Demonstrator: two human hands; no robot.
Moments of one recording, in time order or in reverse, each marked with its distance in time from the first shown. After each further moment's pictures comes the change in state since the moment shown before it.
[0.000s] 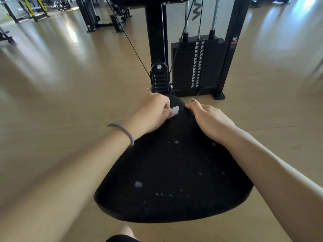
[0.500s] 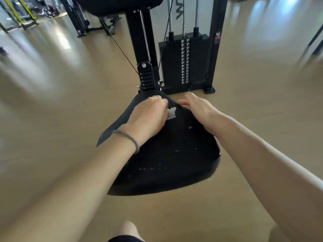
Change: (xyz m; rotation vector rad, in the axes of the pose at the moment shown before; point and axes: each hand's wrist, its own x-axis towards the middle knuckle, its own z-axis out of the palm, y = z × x) left_hand -0.035 0.056 0.001 0.133 -0.008 0.030; right_hand -0.019 0.020 -0.013 0.493 -0.071 0.121
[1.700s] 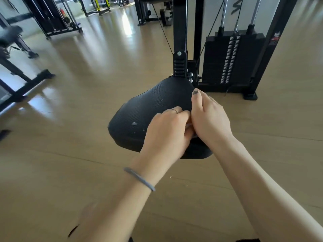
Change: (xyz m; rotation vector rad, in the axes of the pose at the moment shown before) left_hand -0.114 0.109 0.003 -0.187 0.333 -0.221; right_hand -0.066 0.032 0.004 -0.381 0.127 -0.567
